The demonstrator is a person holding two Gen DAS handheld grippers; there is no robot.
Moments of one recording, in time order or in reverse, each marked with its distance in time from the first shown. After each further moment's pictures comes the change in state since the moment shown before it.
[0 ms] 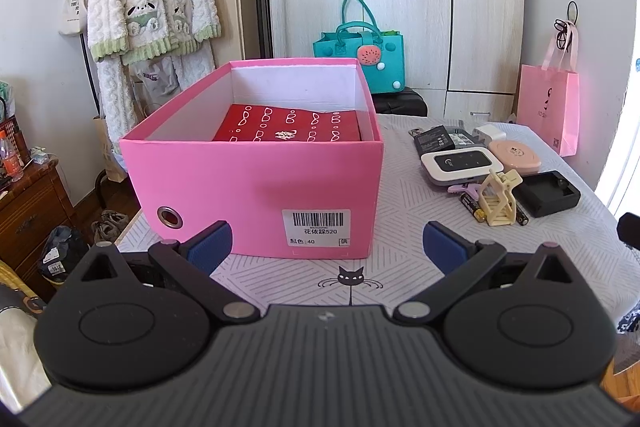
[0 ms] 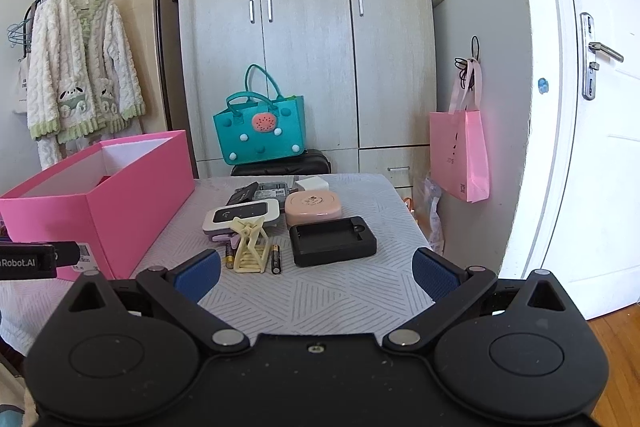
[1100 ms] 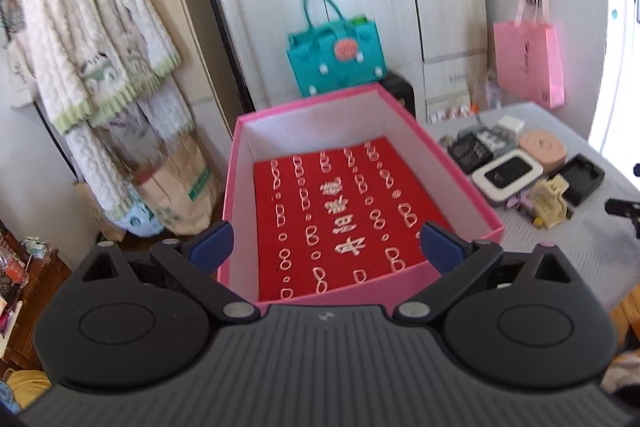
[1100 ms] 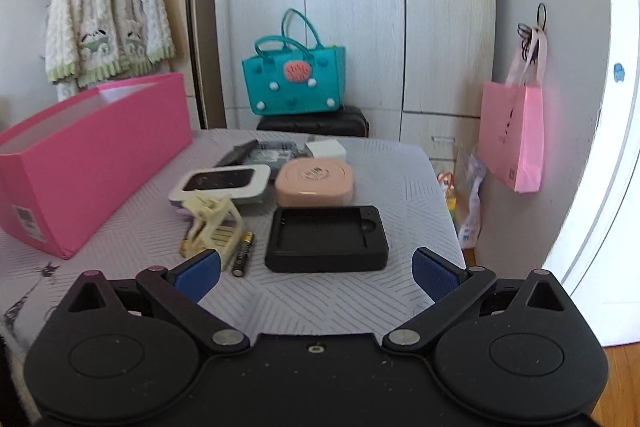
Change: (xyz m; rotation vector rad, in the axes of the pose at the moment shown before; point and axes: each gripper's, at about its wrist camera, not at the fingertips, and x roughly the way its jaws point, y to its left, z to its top) left arm 0.036 0.091 0.116 0.268 0.117 -0.119; right arm 0.111 -0.037 0.012 -0.103 0.173 0.142
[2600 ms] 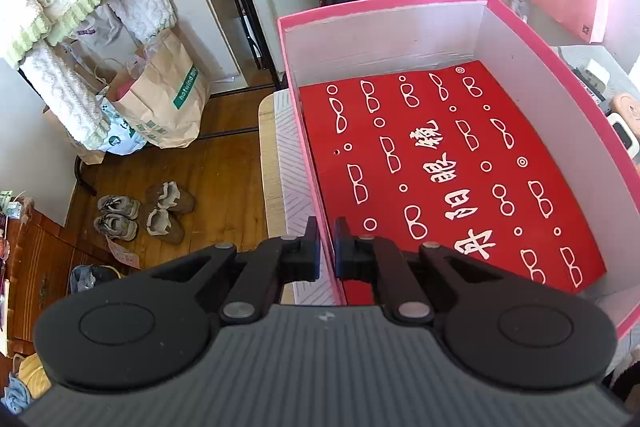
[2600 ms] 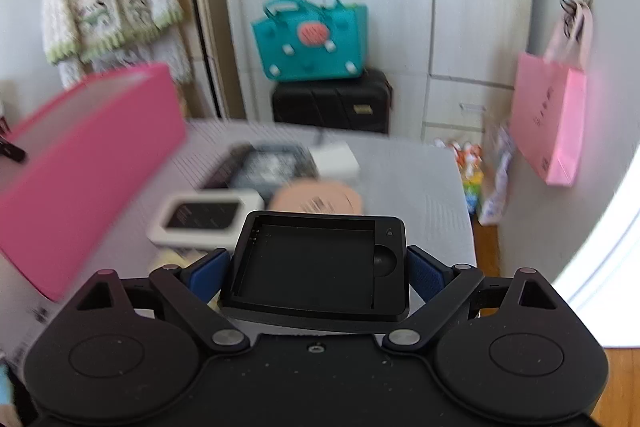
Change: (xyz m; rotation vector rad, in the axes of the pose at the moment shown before) left arm 0.143 0.097 0.033 -0.033 0.349 -0.061; right arm 0.050 -0.017 0.080 -0.013 0.141 0.105
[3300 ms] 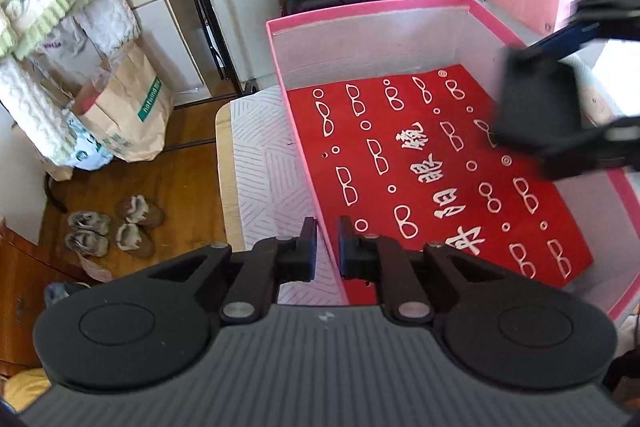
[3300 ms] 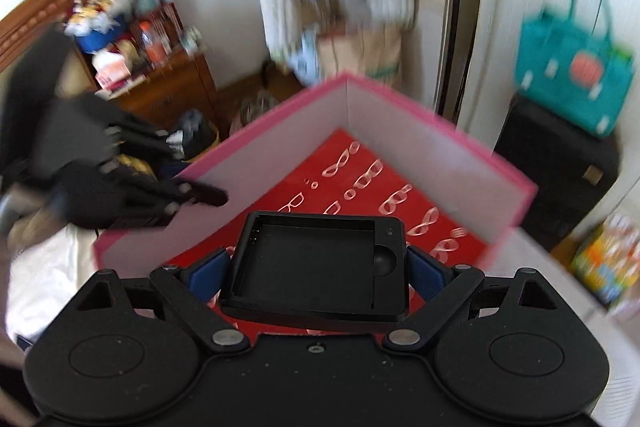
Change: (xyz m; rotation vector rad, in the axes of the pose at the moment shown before) left arm 0.003 0.008 -0.003 0.038 -0.030 -0.115; right arm 0.107 0.211 0.158 -0.351 0.356 0.461
